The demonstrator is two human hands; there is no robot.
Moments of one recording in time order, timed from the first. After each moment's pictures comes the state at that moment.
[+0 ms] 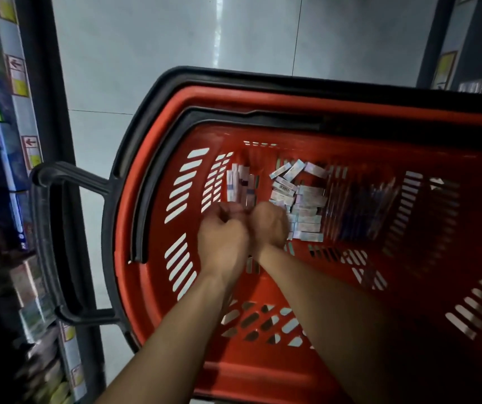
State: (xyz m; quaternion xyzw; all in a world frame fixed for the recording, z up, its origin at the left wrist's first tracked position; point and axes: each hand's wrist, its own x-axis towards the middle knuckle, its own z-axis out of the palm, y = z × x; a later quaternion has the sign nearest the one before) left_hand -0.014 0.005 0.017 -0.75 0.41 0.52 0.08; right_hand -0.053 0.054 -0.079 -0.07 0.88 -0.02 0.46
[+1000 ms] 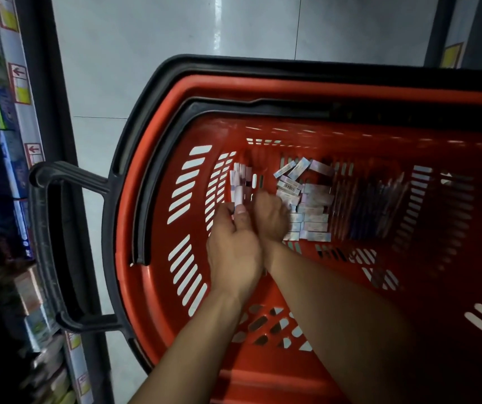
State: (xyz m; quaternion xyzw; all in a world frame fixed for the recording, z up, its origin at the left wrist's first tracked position) left_hand -0.010 0.019 0.021 -0.70 0.50 0.50 0.07; right_hand -0.052 0.042 -0.097 -0.11 0.89 -0.04 0.44
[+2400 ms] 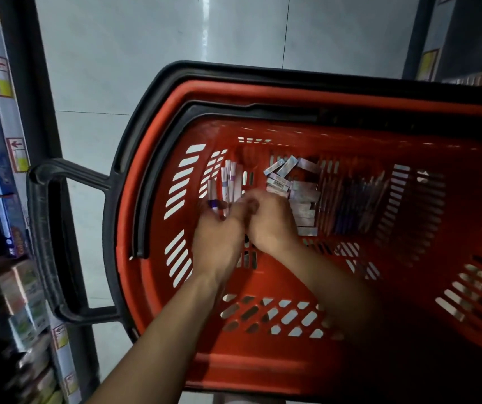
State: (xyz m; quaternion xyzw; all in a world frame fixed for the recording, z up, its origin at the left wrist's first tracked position) left_hand 0.001 0.002 0.014 -0.69 0.45 0.56 0.11; right_hand -0.078 0.074 -0.046 -0.13 0.82 -0.23 0.51
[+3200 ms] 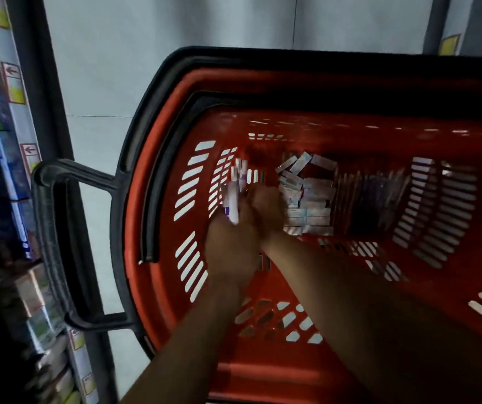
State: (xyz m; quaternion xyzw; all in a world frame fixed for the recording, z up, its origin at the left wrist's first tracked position) left_hand 0.008 0.018 0.000 -0.71 0.48 0.50 0.08; right_hand -0.040 0.039 -0.113 -0.11 0.91 -0.14 0.38
